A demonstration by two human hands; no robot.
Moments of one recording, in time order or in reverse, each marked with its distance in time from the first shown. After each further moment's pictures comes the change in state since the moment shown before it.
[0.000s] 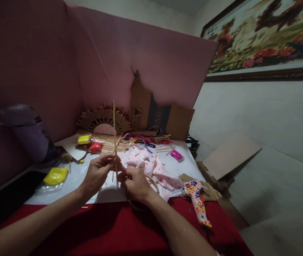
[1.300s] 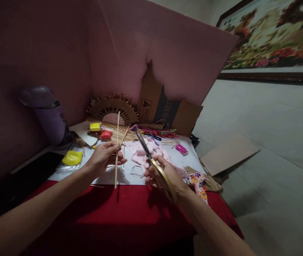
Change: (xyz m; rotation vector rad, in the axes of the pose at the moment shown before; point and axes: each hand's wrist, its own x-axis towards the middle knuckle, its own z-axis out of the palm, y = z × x) left_hand -0.002 0.011 -0.033 -0.227 0.102 -0.458; right_hand -0.044 -0.046 -0.036 0.645 0.035 0.506
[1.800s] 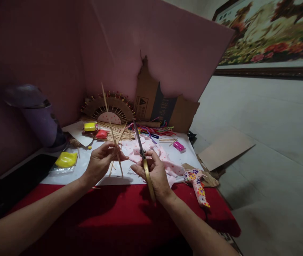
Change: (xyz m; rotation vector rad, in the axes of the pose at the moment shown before) left_hand -0.008 -0.021 0.008 0.157 -0.128 0.494; right_hand 0.014 0.019 0.021 -0.171 0.185 -0.344
